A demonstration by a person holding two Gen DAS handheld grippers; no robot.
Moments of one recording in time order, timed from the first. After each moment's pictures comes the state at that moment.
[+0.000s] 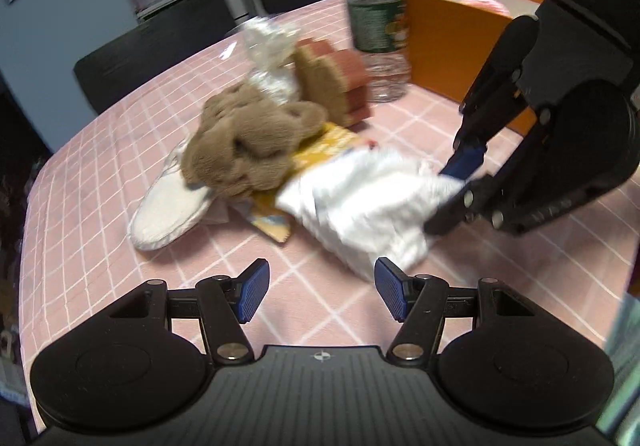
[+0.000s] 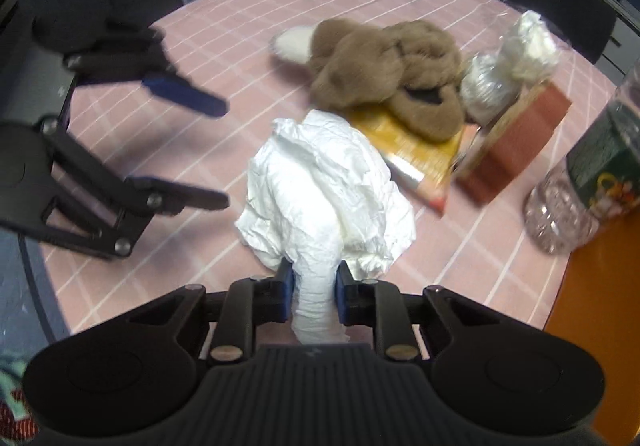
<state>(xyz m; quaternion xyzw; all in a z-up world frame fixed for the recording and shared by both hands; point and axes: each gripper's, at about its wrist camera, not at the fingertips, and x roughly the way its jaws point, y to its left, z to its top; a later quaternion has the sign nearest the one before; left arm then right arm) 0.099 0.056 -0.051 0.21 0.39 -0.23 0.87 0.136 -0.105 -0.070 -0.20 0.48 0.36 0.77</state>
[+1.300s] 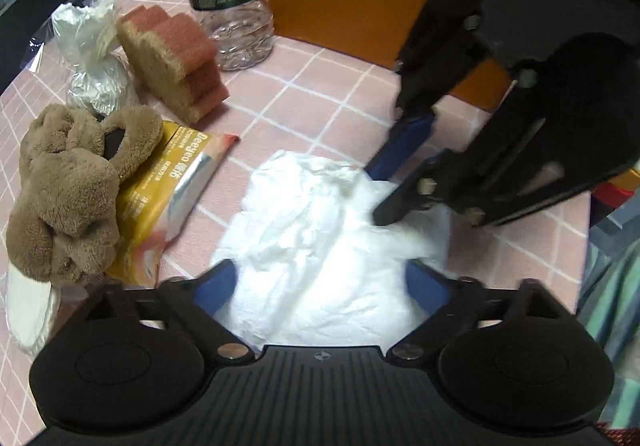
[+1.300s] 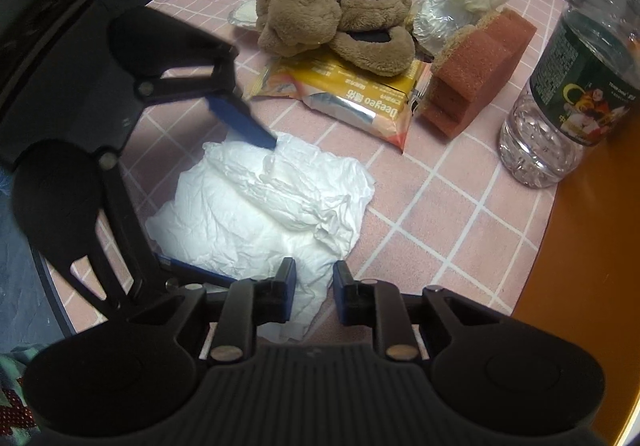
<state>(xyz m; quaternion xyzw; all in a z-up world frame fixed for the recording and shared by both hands) 0.147 -0.011 -0.086 0.26 0.47 -0.40 0.74 0.158 -0.148 -0.080 -0.16 0.53 0.34 0.76</state>
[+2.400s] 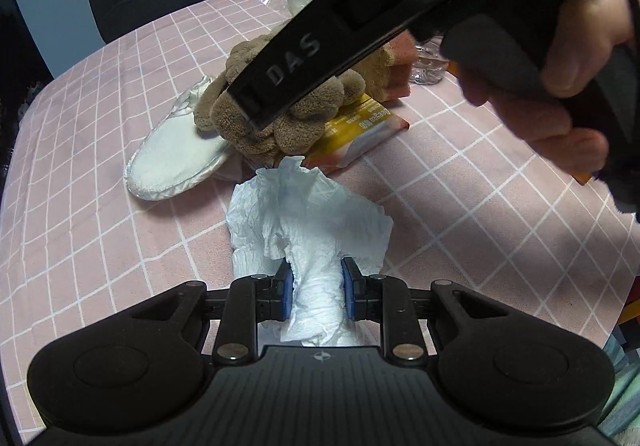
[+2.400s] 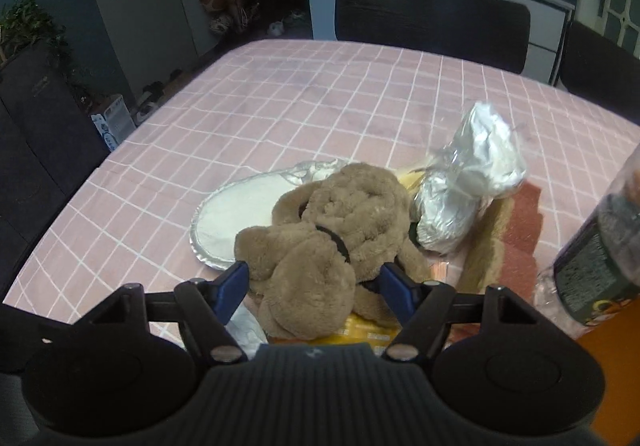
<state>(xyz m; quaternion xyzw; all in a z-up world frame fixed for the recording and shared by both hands) 0.125 0.069 -0.055 0.14 0.47 -0.20 0.85 0.221 -0.054 -0.040 -0.05 0.43 0.23 0.87</state>
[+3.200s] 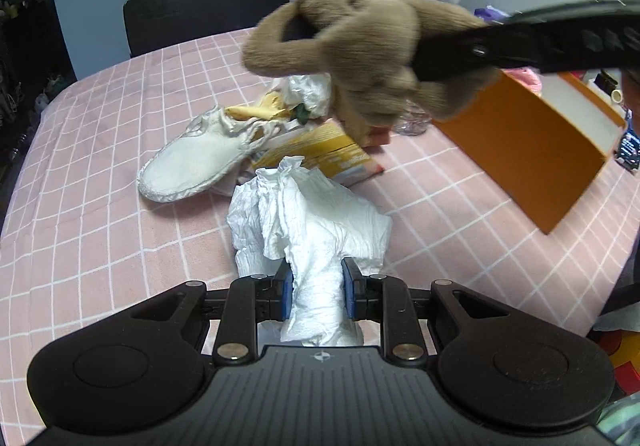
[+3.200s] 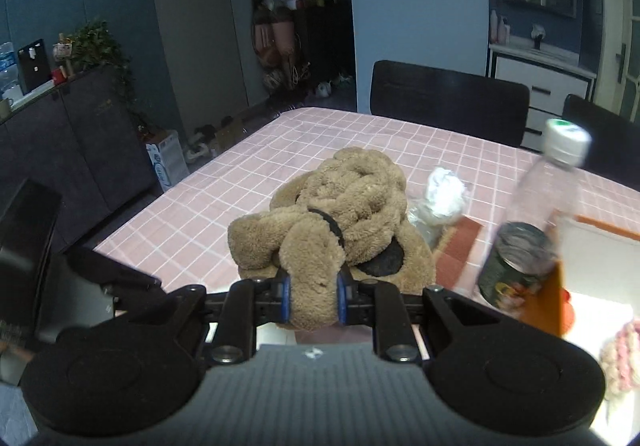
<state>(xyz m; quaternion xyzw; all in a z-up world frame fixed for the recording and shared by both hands) 0.088 0.071 -0.029 0.07 0.42 -0.19 0.88 0.108 -0.149 0.044 -0.05 0.32 0.31 0.89</state>
